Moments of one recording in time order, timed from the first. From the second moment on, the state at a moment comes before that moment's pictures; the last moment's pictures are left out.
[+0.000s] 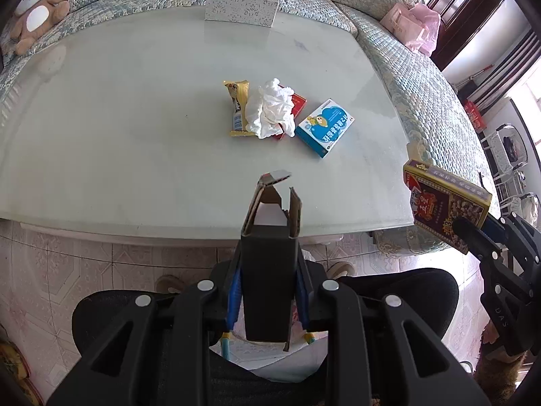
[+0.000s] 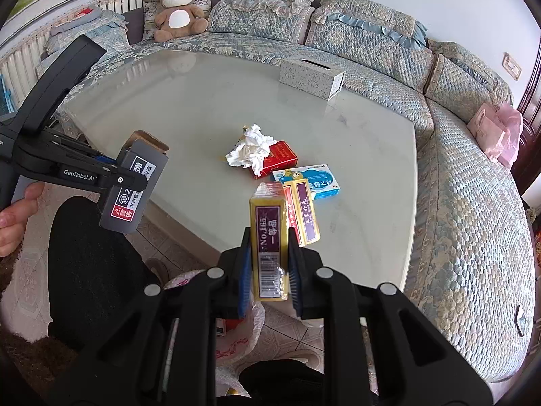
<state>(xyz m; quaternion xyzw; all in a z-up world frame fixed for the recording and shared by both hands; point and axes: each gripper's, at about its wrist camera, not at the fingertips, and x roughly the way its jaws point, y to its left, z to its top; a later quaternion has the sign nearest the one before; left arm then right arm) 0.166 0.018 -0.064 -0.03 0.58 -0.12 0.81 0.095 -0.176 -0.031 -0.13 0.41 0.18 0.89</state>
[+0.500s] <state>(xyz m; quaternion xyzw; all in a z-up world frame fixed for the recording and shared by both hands) 0.125 -0.011 -0.093 0.01 0.58 -0.15 0.80 0.054 -0.154 -0.050 -0.15 0.42 0.21 0.87</state>
